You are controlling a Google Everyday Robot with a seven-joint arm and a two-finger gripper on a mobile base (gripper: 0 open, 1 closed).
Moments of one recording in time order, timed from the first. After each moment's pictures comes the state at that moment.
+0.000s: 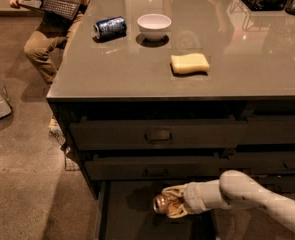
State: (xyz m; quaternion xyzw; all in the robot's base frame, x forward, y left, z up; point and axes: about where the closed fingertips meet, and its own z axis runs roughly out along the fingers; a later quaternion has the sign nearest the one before) arm 0.449 -0.099 0.439 -0.74 0.53 0.17 0.38
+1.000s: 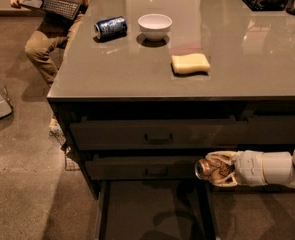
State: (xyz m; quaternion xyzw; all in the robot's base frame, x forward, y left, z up) arm 0.478 -0.234 0.622 -0.73 0.52 0.06 0.45
